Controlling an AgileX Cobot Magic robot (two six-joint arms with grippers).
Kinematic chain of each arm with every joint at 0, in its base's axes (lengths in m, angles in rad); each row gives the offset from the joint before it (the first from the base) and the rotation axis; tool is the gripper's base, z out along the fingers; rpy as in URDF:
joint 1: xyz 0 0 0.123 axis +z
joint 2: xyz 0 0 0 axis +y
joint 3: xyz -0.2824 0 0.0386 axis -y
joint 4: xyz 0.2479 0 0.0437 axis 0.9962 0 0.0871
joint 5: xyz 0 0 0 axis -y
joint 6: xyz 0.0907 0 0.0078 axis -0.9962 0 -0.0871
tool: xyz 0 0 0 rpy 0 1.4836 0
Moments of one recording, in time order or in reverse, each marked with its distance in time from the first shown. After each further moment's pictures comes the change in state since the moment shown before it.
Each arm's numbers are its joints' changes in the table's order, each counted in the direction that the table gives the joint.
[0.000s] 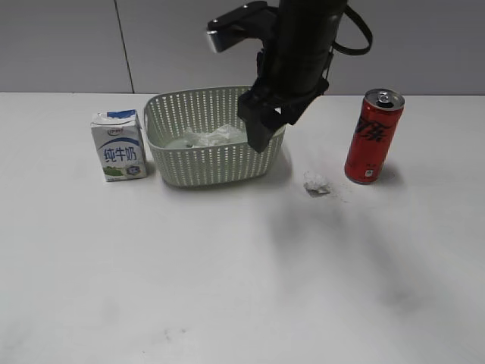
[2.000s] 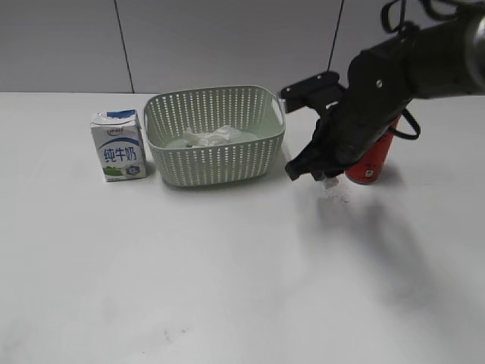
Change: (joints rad) left arm 0.000 0.000 0.000 0.000 0.000 0.000; right arm -0.116 -0.082 -0.610 -0.188 0.645 -0.325
